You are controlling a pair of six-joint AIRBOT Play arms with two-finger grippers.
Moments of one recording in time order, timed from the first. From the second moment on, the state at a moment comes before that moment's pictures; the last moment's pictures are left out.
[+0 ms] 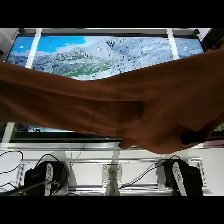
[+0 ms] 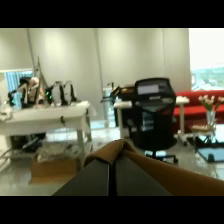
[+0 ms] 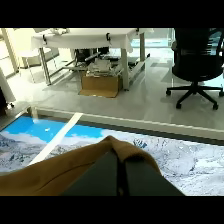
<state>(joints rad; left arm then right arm) 0.34 -0.28 1.10 0.91 -0.59 -1.00 -0.34 -0.50 1.56 -0.84 1.16 1.31</state>
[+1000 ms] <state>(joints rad) 0.02 -1.40 1.11 0.85 -0.30 -0.94 -0.21 -1.60 1.58 -0.85 0.97 1.34</state>
